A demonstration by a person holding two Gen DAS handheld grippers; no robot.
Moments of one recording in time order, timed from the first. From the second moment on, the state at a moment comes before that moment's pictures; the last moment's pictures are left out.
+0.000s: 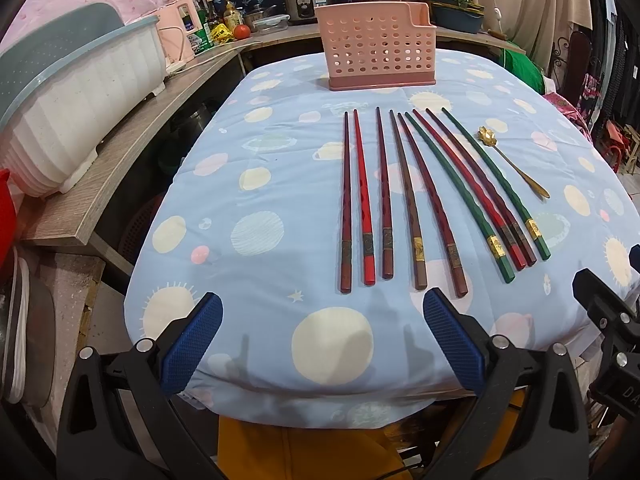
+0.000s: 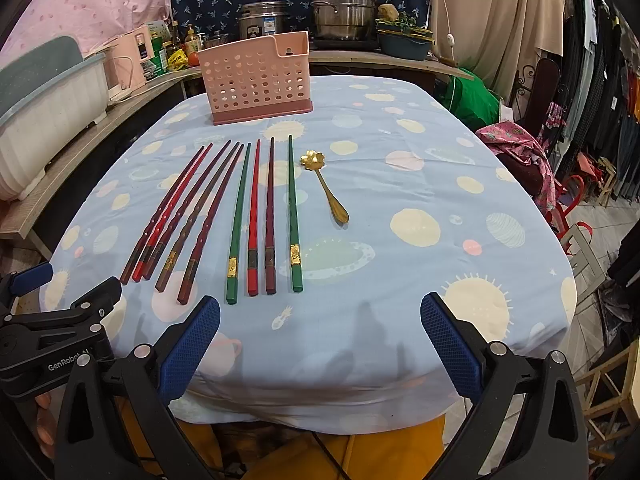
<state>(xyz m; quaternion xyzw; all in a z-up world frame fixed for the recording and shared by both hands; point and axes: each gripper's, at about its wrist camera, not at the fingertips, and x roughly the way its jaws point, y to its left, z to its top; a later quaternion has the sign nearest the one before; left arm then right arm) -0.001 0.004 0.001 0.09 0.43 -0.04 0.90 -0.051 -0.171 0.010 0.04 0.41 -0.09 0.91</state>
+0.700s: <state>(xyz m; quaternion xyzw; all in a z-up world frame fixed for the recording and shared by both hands) 0.000 0.006 0.000 0.09 0.43 -0.04 0.90 -0.051 -0.170 0.010 0.04 0.41 -0.09 0.91</state>
